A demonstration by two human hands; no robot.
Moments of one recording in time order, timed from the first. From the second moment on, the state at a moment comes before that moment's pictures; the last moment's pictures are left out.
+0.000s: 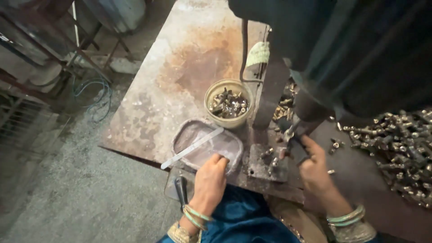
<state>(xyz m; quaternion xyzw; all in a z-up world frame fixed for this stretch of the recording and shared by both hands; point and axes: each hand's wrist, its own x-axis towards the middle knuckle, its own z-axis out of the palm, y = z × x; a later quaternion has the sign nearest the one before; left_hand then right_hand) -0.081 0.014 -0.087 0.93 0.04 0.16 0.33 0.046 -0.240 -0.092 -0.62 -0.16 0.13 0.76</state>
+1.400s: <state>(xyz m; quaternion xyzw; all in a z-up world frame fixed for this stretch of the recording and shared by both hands) -0.069 -0.068 -0.097 0.84 0.09 0.19 0.50 0.046 -0.234 -0.090 -0.62 -0.16 0.12 0.76</state>
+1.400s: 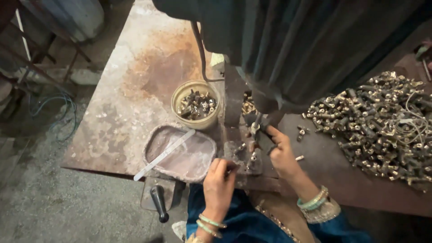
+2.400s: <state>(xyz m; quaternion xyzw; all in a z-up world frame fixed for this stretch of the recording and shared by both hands) -0.071 -0.062 -0.102 0.49 0.25 0.08 0.83 0.042 -0.231 -0.099 -0.62 -0.17 0.11 0.76</state>
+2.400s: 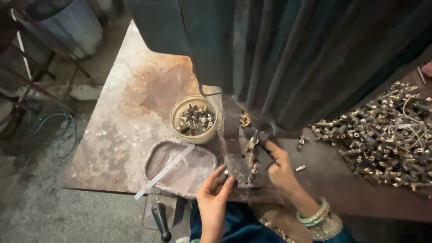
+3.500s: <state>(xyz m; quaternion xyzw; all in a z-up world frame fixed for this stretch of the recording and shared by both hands) -0.019 -0.012 -0.010 0.83 0.08 0.31 0.45 0.016 -0.274 -0.142 -0.91 -0.32 0.05 0.26</state>
